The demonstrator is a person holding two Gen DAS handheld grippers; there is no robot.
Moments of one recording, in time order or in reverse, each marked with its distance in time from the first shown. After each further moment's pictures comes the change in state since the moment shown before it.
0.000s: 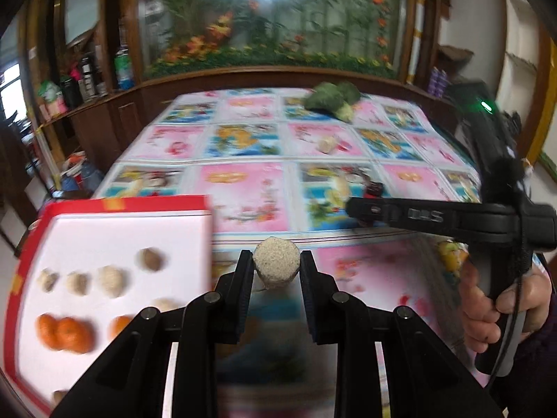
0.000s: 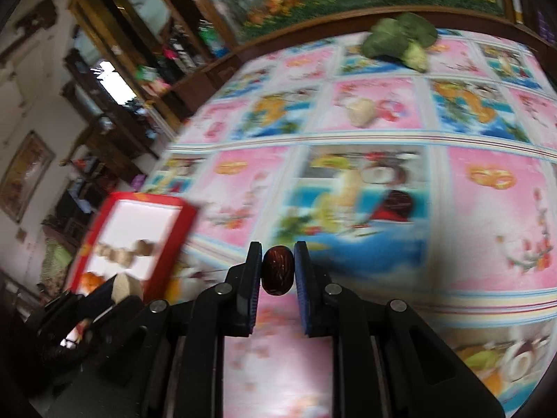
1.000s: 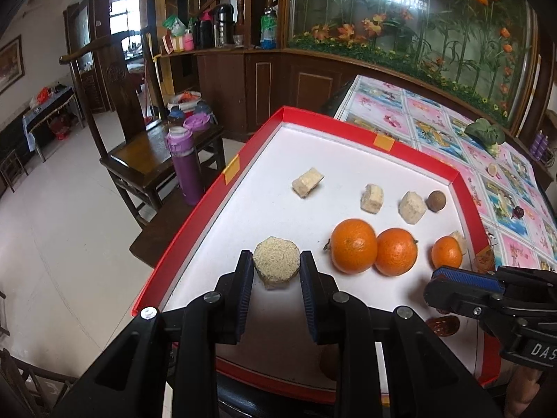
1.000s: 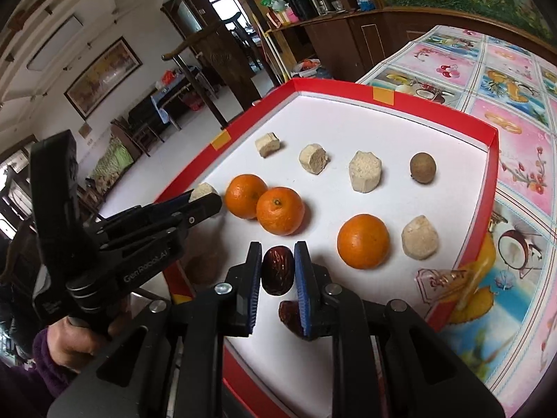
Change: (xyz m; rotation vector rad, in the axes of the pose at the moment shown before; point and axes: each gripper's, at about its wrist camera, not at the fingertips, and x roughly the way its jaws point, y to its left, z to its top) left arm -0.041 0.194 -0.081 -0.333 0.052 0.308; right arm 0.077 0.215 -0.085 -0.353 0.206 0.267
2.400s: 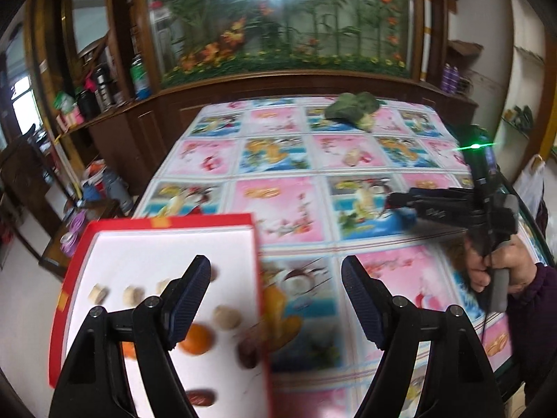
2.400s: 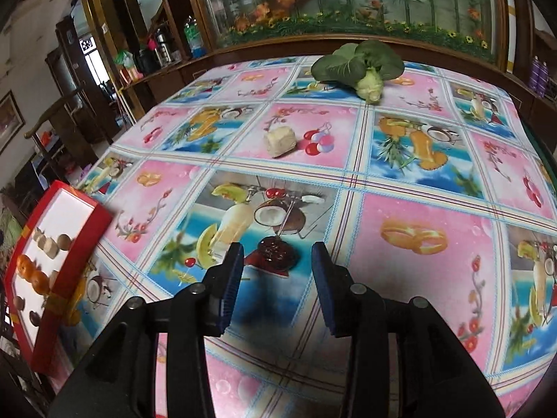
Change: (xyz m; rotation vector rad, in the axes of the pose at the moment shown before) left arm -0.044 -0.213 0.038 0.390 -0.057 -0.241; right arm -0.156 -0.264 -0.012 0.230 -0.178 -0.517
